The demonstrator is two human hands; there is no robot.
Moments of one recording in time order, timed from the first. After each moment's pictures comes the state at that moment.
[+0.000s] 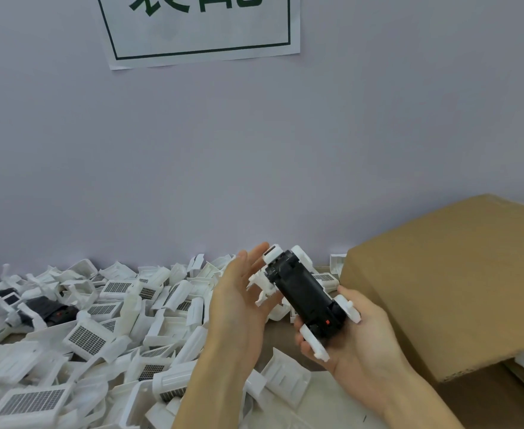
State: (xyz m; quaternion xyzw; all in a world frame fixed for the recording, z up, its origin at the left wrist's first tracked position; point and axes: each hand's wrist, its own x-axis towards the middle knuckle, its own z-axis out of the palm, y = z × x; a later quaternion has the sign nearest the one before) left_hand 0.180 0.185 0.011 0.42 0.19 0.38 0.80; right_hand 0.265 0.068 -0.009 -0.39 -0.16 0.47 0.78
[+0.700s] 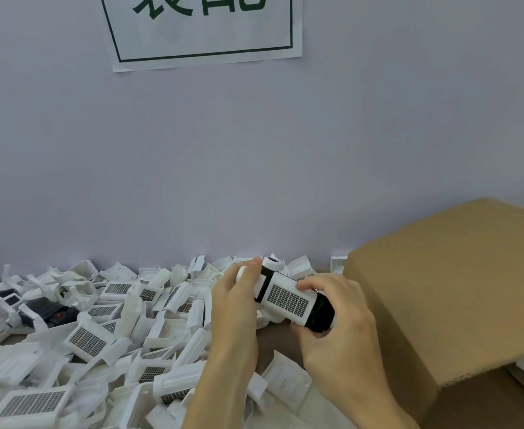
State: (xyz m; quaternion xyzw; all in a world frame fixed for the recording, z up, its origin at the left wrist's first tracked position) left_hand 0.185 0.190 0.005 0.53 0.26 0.41 0.70; right_hand 0.252 0.081 -0.029 -0.68 -0.44 -0.18 0.57
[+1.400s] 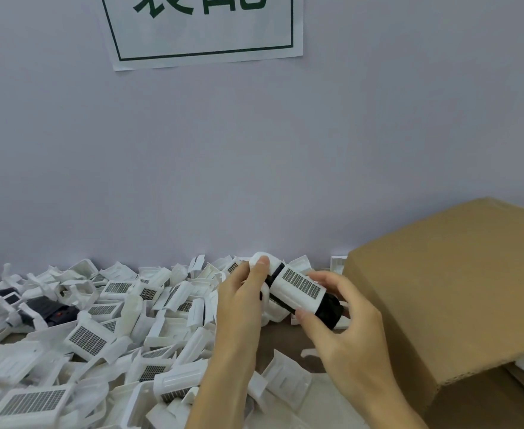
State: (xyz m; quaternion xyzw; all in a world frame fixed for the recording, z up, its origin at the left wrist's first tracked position) left_hand 0.184 0.187 0.003 0.59 0.23 0.42 0.65; right_hand 0.260 0.073 -0.031 -0.64 -0.38 -0.03 0.66
